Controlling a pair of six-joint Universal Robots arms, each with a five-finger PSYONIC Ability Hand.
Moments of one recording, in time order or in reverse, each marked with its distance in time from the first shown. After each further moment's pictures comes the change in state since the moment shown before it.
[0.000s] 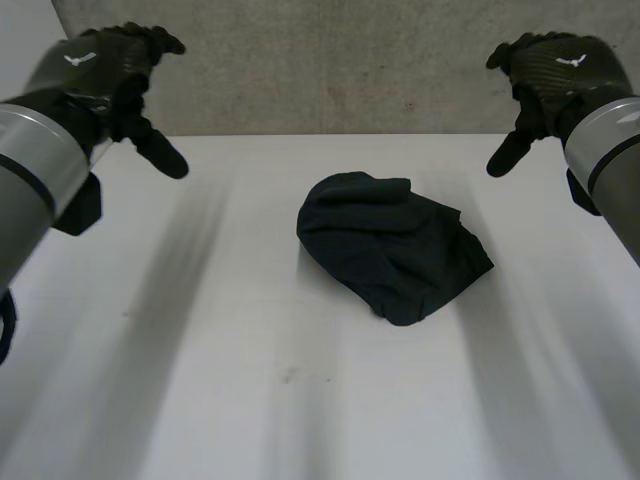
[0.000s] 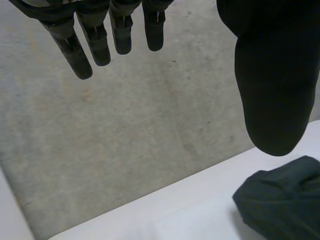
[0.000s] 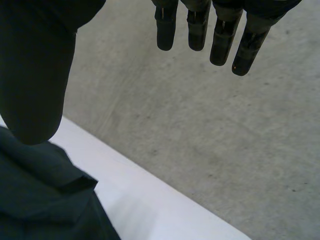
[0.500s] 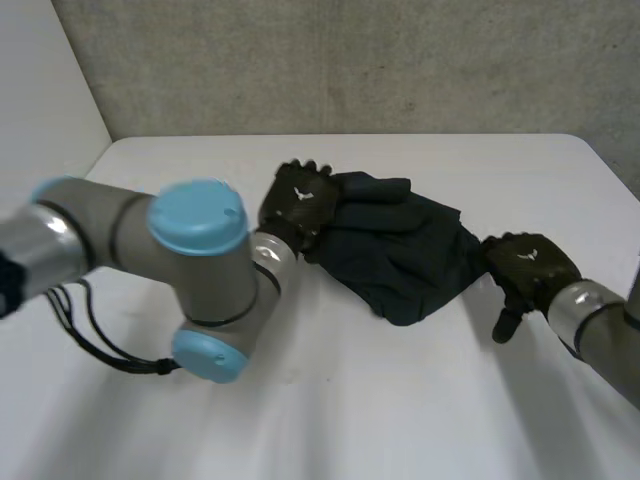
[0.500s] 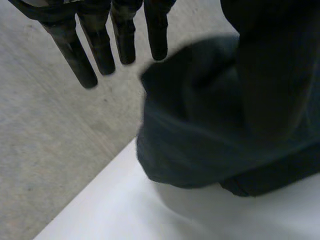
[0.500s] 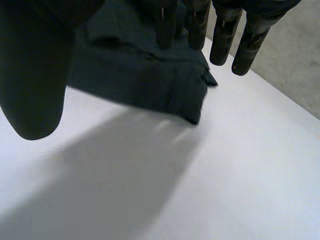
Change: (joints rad) left arm -0.244 -0.632 0.154 0.384 0.040 0.356; right arm -0.196 0.091 0.551 -0.219 -0.260 -0.228; left_hand 0.097 0.094 0.089 0.095 0.088; right_hand 0.000 0.000 0.000 0.000 0.000
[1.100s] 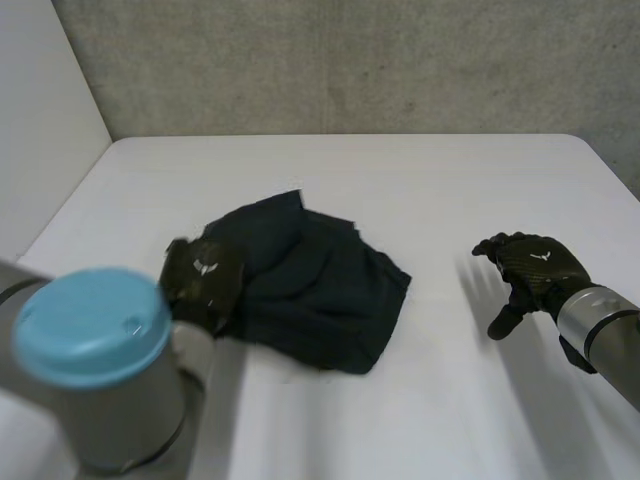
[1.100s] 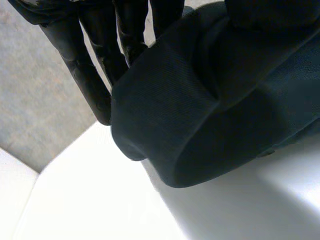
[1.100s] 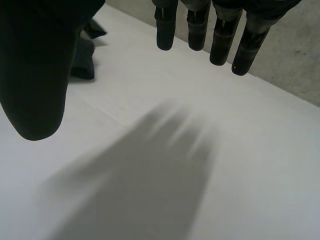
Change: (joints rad) left arm -0.031 0.435 -0.605 -0.011 -0.378 -0.050; right arm -0.034 -0.040 0.069 -0.063 -0.030 0.183; left_hand 0.763 0.822 0.821 0.818 0.813; right_hand 0.000 0.000 0.000 0.000 0.000
